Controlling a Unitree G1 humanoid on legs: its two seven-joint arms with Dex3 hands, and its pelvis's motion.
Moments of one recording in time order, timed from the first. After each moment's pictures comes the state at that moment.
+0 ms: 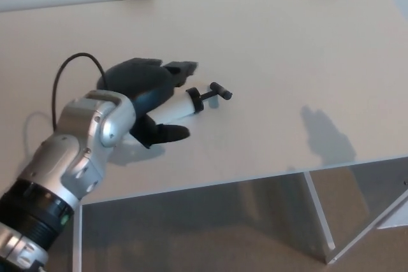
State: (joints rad) left_arm -0.60 0.45 -0.48 0.32 0.77 0.12 -0.38; right_arm 0.06 -0.30 -0.34 -0.33 0.45 0.16 0.30
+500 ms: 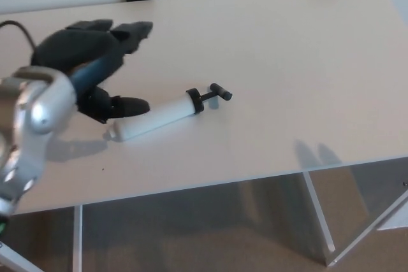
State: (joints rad) left_arm -0.45 0.64 -0.26 -0.05 0.70 0.12 -0.45; right_arm 0.31 -0.36 -0.42 -0.51 0.46 0.11 0.38
